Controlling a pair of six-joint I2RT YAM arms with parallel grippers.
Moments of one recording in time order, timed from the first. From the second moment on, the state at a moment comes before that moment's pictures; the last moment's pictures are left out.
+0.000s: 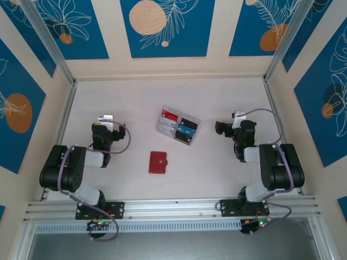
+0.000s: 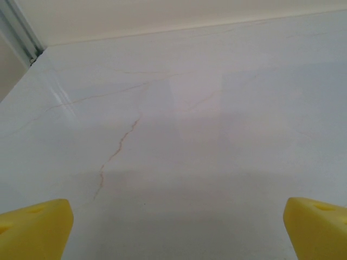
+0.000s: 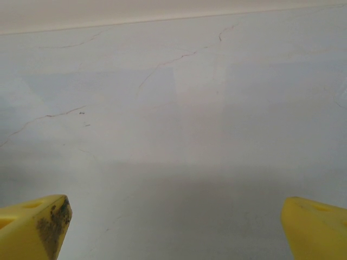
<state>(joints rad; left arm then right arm) -0.09 1.55 0.36 0.84 -0.15 0.05 0.00 1.52 0.39 0.73 -0.13 0.07</state>
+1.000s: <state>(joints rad) -0.17 1.09 0.73 -0.22 0.04 -0.41 0.16 1.23 0.99 -0.53 -0.08 0.66</state>
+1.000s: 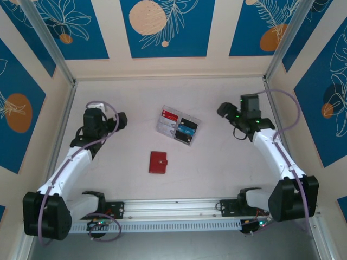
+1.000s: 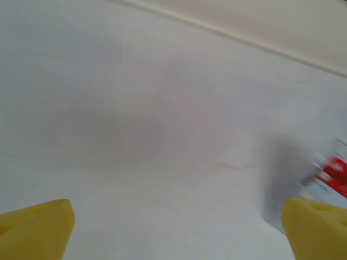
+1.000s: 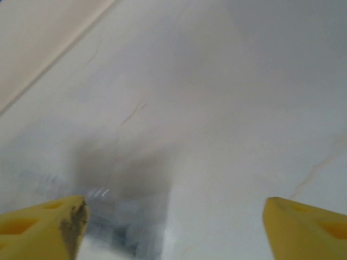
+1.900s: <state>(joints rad) -0.40 0.68 0.37 -0.39 0.23 -0.63 0.82 2.13 1.65 -0.63 -0.18 0.54</state>
